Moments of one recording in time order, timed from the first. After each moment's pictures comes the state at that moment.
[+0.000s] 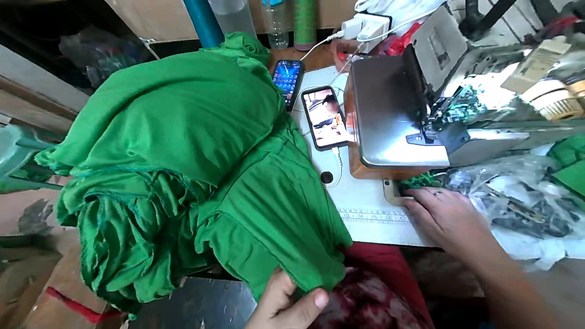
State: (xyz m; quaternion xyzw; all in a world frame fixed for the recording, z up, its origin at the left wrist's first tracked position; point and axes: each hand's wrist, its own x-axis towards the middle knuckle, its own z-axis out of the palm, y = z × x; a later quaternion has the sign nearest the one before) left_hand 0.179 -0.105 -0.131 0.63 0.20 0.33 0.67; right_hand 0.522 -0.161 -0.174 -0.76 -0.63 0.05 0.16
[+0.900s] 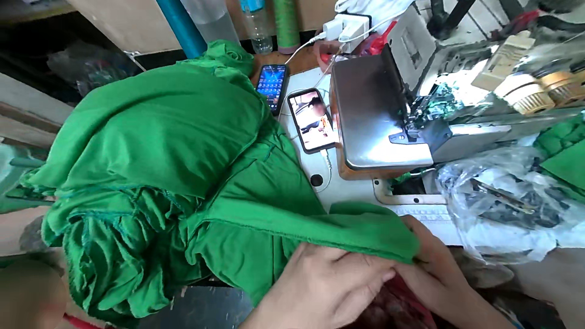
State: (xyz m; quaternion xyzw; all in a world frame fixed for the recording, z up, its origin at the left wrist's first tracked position) left_hand 0.258 -0.074 -0.100 0.85 0.08 0.40 0.33; right_hand 0.436 -0.173 -0.138 -0.53 -0.60 0.25 0.55
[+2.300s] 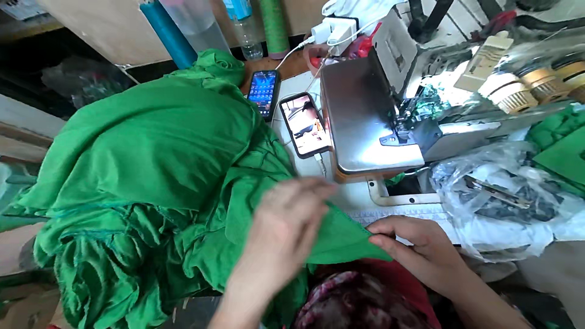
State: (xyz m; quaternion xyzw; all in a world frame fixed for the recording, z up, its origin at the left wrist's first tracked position) left_hand 0.253 -0.015 -0.087 0.92 0.21 0.26 0.18; right_hand 0.460 -0.163 -0.151 -0.53 -0.62 0.24 0.53
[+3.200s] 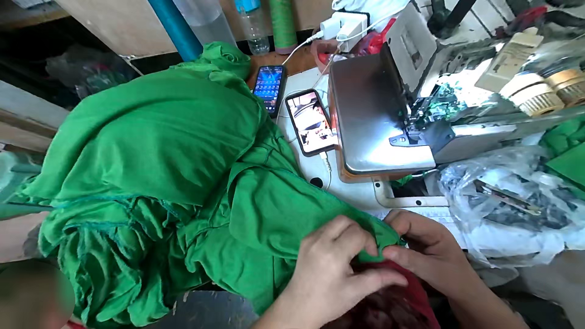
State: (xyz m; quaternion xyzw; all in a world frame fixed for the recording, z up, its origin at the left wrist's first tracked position) left_hand 0.274 -0.073 -0.125 0.84 0.20 0.35 0.37; right_hand 0.457 -0.157 -0.154 -0.44 -0.55 0.36 0.62
